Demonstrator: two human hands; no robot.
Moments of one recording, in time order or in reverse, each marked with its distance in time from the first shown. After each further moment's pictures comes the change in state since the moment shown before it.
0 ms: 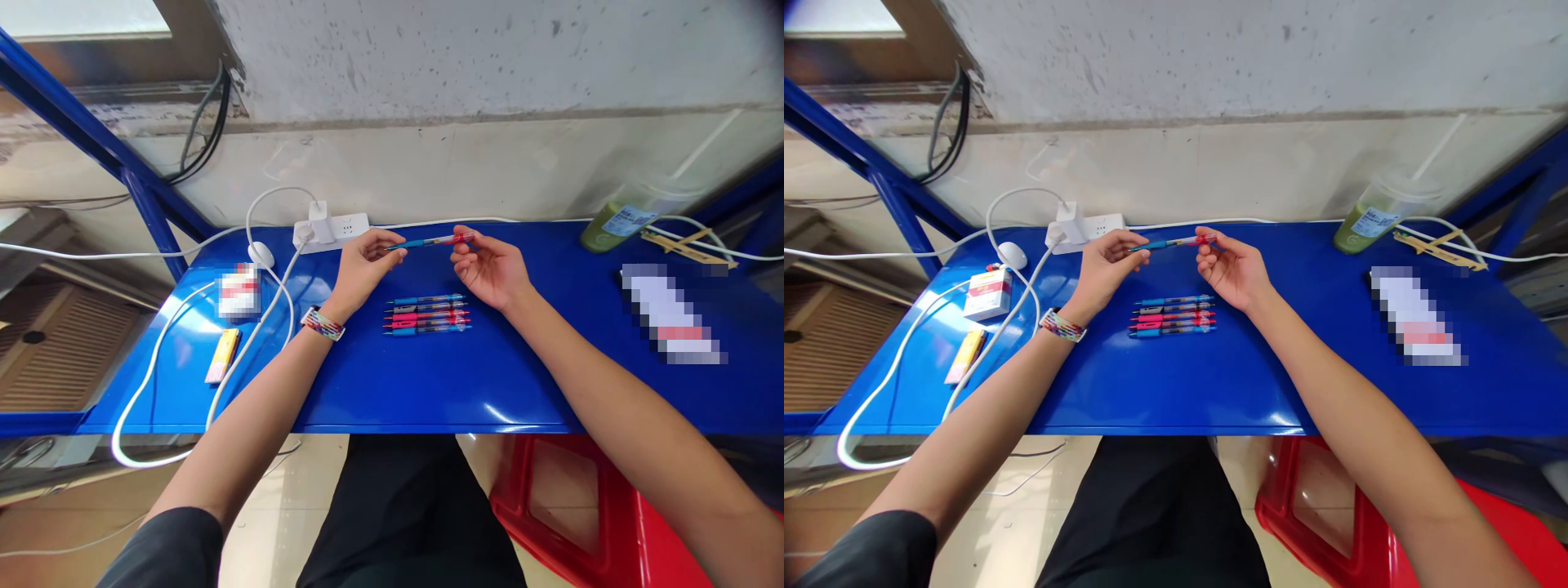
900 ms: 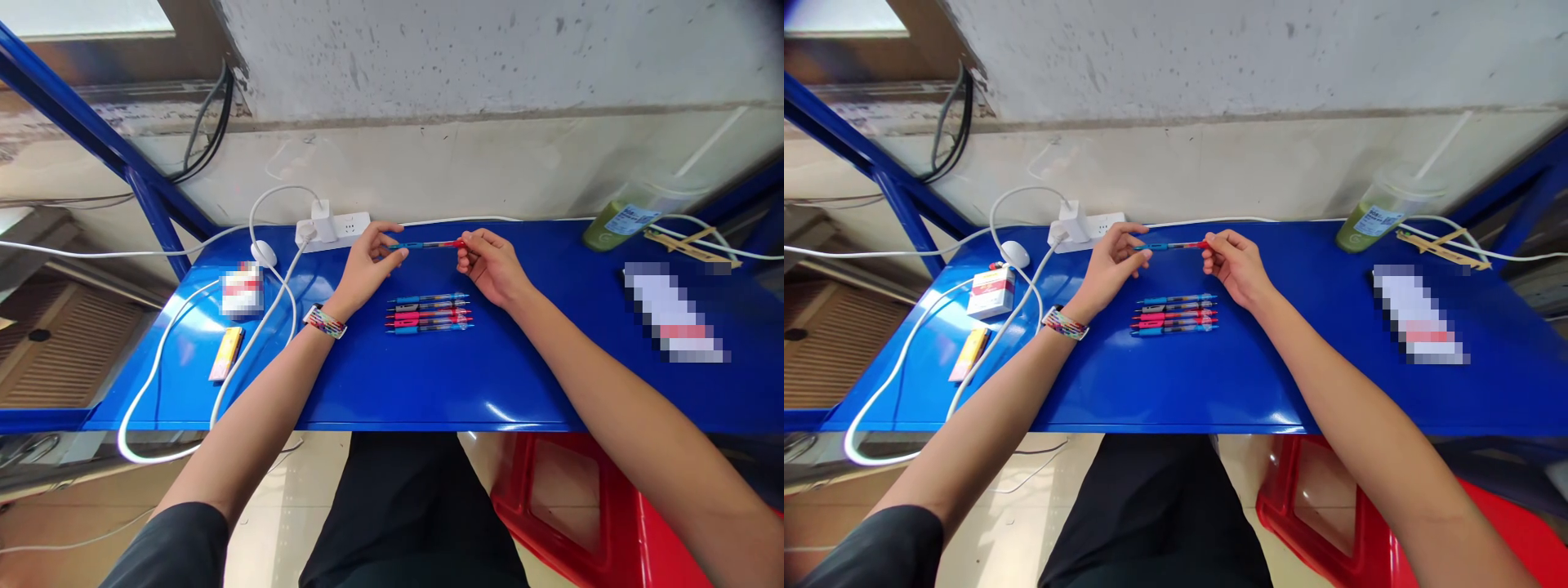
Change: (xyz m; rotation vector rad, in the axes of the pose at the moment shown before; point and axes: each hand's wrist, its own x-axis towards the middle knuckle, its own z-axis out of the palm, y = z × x) left_hand 0.002 -0.008 -0.004 0.013 -0.059 -0.033; right_hand 0.001 0.009 -0.001 -0.240 0.094 -0.192
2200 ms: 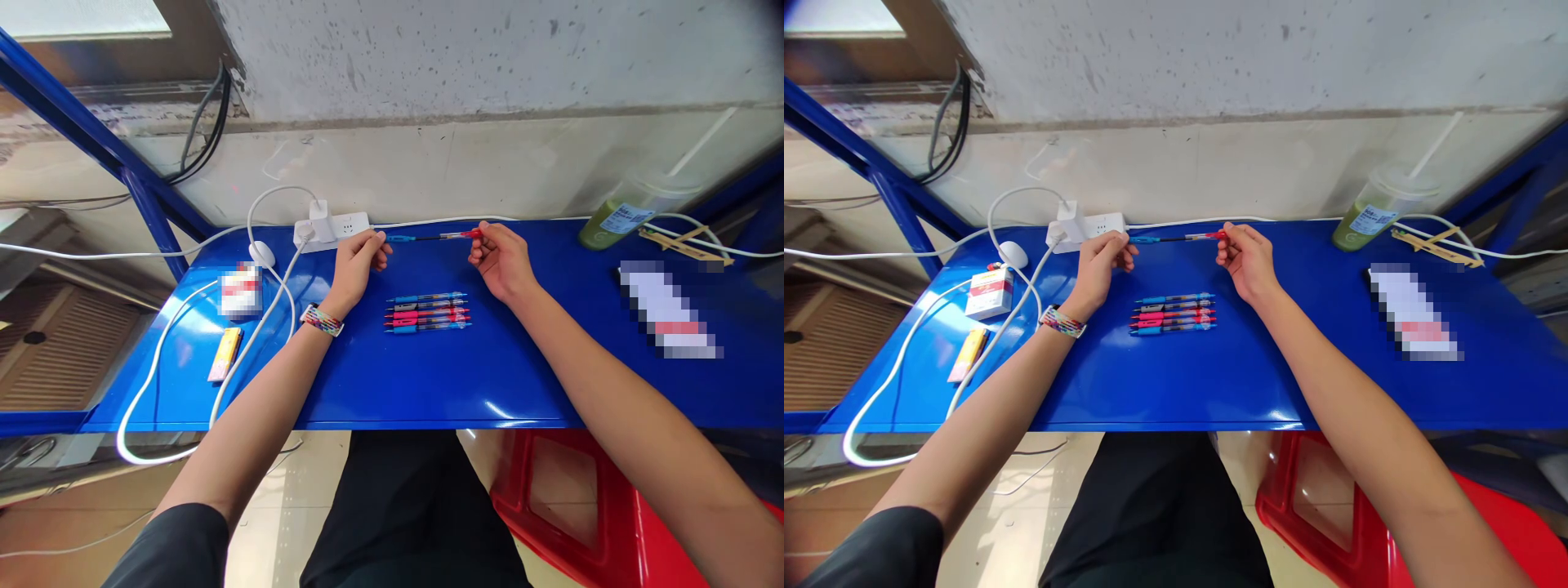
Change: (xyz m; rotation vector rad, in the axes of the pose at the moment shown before) left_hand 0.003 0.001 -0.008 -0.047 0.110 -0.032; right_hand 0.010 -0.003 -0.014 0.039 0.183 -0.092
